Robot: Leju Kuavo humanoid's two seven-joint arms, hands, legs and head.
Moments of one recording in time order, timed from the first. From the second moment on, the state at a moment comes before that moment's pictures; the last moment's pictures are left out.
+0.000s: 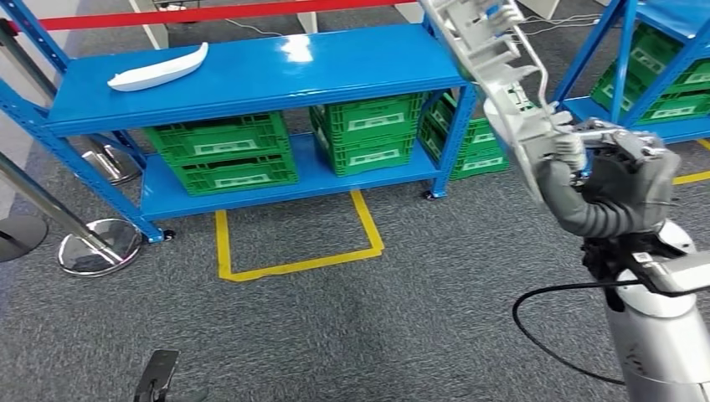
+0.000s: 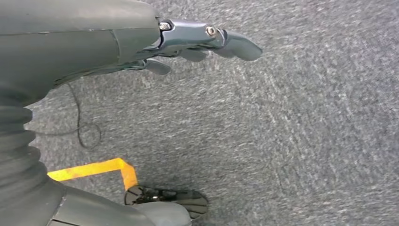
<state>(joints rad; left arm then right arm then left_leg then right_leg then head) -0.15 -0.15 0.89 -0.22 -0.92 0.34 -0.39 -0.41 -0.23 0.19 -1.84 0.09 -0.03 -0.42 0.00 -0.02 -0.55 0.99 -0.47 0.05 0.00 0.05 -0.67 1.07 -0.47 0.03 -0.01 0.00</state>
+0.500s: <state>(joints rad) -0.15 -0.15 0.89 -0.22 -0.91 0.33 -0.40 -0.37 -0.23 0.18 -1.88 0.11 -0.03 -0.44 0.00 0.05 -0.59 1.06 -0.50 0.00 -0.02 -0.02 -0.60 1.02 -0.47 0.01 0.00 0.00</state>
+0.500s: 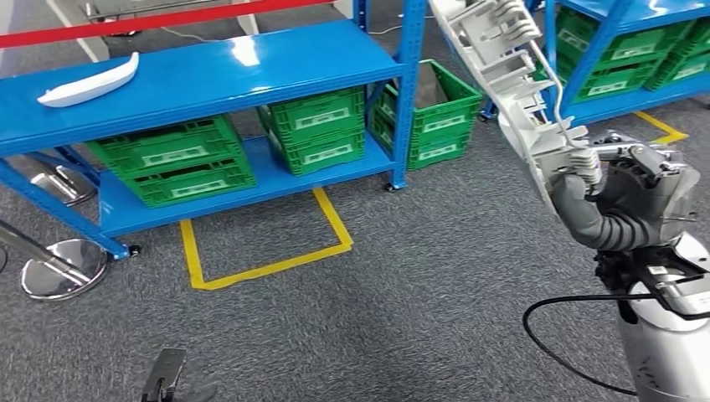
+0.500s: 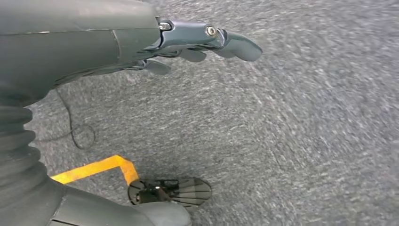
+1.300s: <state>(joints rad) -0.14 -0.16 0.89 -0.22 -0.90 0.33 -0.40 -0.28 -0.23 0.17 -1.97 0.15 -0.06 -0.47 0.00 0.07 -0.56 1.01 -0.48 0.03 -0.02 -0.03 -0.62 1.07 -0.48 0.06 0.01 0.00</state>
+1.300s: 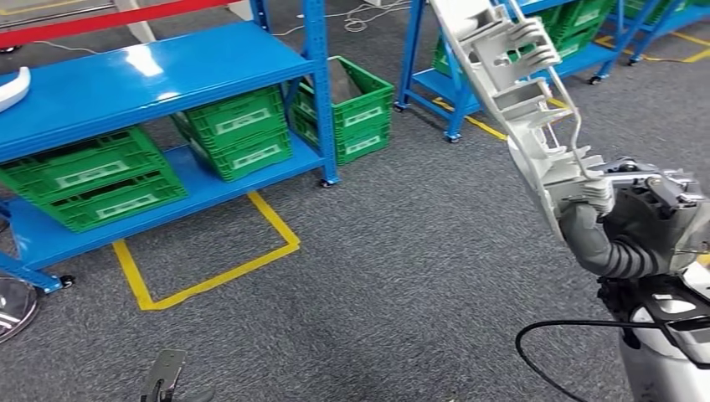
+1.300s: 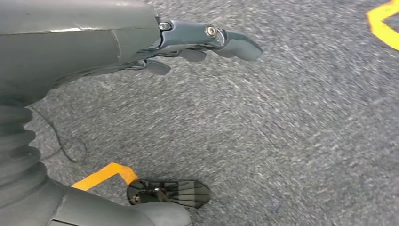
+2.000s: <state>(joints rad) -0.14 -0.16 0.89 -0.22 -0.90 0.33 -0.41 -0.22 -0.24 0.12 -2.02 0.17 -0.11 -0.50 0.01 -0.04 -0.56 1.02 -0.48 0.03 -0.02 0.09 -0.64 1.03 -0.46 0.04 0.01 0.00</state>
